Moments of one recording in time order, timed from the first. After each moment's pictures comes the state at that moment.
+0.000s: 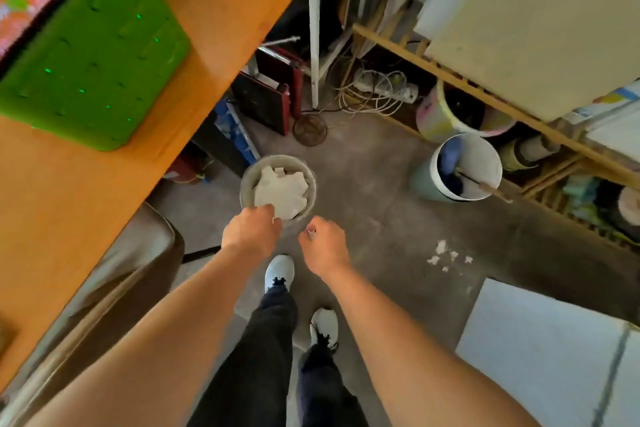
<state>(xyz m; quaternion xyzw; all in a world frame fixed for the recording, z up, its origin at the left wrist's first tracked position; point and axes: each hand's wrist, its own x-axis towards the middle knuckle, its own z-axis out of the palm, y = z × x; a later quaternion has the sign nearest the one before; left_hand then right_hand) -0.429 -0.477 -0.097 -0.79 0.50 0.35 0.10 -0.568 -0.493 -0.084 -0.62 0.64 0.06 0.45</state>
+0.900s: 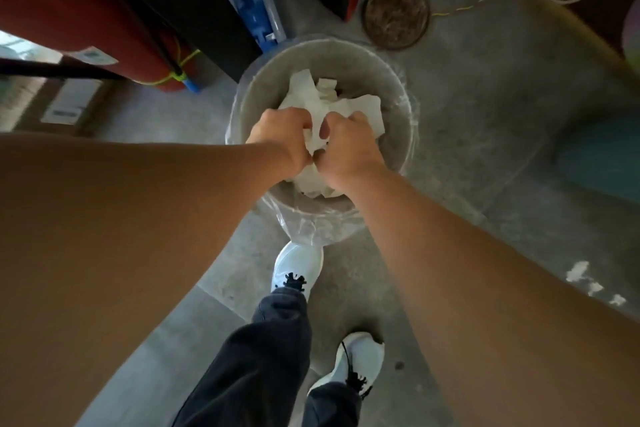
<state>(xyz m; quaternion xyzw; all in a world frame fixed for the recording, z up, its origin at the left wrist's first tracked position) -0.369 -0.559 -0.482 -0.81 0.40 0.42 0.05 -0.477 -0.592 -0.478 -0.71 0.54 0.14 0.43</state>
